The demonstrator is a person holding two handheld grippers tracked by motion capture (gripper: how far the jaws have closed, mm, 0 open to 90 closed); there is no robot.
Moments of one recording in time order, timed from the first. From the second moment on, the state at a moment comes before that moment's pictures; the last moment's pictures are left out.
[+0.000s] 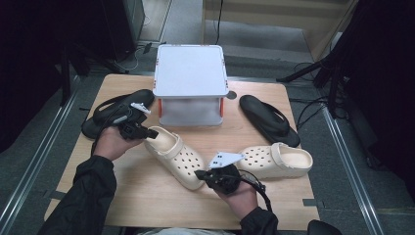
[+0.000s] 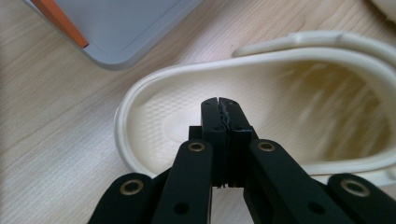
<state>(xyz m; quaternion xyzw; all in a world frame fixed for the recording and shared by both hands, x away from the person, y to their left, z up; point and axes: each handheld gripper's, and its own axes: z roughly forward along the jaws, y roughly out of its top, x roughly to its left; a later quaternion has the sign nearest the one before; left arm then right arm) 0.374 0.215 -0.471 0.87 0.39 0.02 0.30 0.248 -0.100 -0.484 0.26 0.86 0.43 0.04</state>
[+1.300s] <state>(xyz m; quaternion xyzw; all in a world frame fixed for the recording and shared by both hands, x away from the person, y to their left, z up) 0.355 0.231 -0.497 0.86 0.41 0.01 0.30 0.256 -0.075 -0.509 0.28 0.87 0.39 0.03</state>
